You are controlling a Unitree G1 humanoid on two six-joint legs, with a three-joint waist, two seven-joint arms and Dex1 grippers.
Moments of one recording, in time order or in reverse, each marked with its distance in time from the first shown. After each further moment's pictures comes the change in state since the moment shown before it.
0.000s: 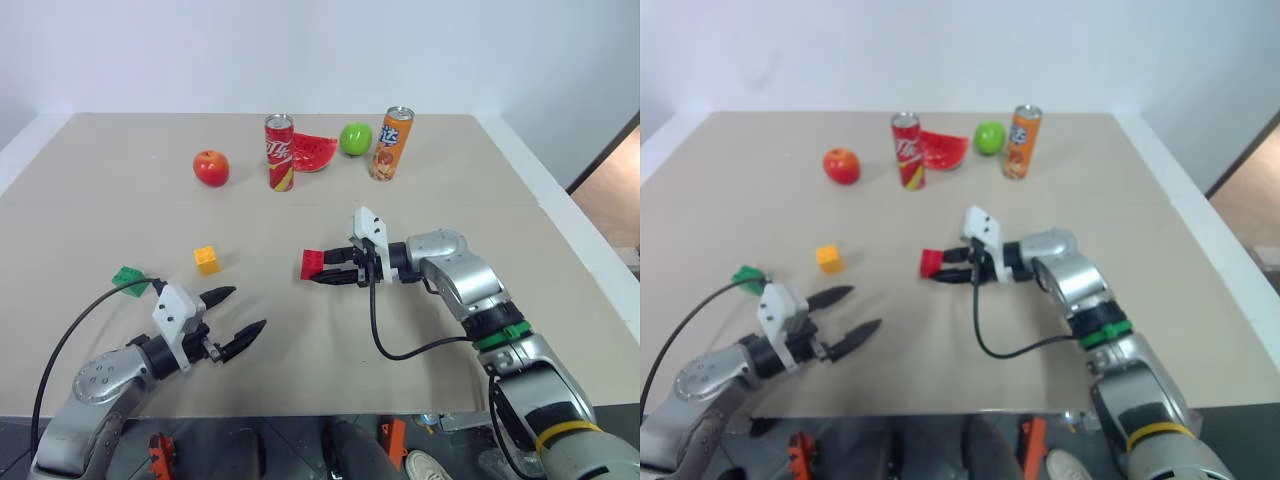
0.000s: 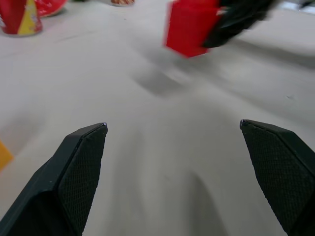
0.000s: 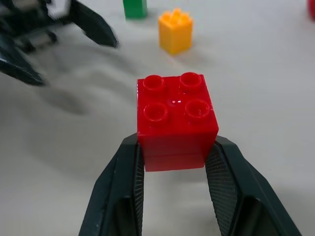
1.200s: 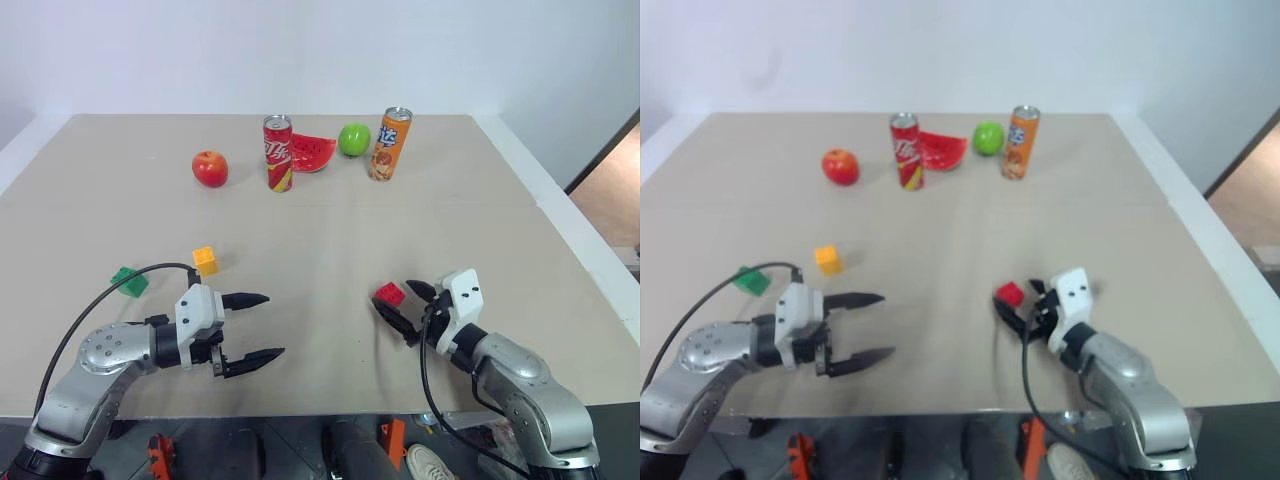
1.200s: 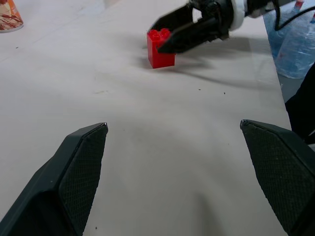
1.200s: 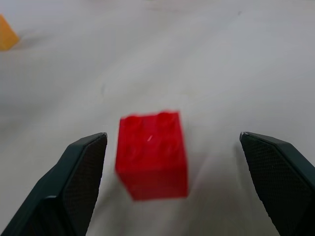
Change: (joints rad) left arm -0.161 0.137 -0.091 0.048 -0.010 -0.042 -0.303; right arm 0.858 0.011 -0.423 -0.846 0.183 0.325 -0.759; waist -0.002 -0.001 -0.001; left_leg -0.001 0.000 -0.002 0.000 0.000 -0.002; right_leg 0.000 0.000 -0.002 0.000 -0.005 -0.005
